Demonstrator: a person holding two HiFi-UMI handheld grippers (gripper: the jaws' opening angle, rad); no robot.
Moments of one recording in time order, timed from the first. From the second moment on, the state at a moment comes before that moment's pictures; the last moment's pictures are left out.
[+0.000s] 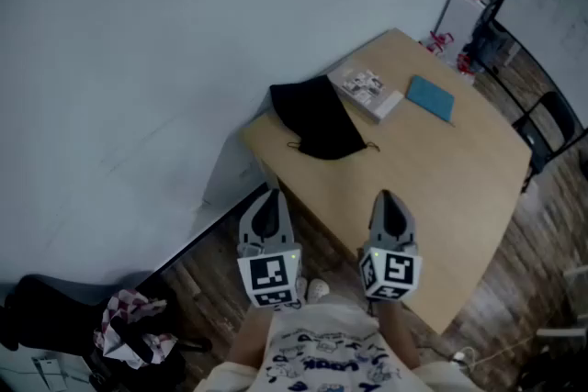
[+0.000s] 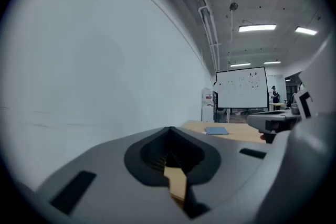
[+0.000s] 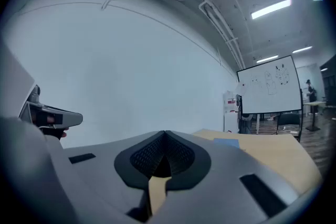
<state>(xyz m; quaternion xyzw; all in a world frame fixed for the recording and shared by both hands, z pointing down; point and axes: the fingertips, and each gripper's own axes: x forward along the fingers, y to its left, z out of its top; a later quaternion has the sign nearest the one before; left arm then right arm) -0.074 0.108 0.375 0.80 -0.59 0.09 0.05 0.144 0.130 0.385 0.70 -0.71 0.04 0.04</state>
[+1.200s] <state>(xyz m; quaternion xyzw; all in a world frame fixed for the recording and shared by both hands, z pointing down) -0.066 0.092 0.422 0.78 -0.60 0.15 0.08 0.165 0.102 0.430 0.68 -0.73 0.09 0.08</state>
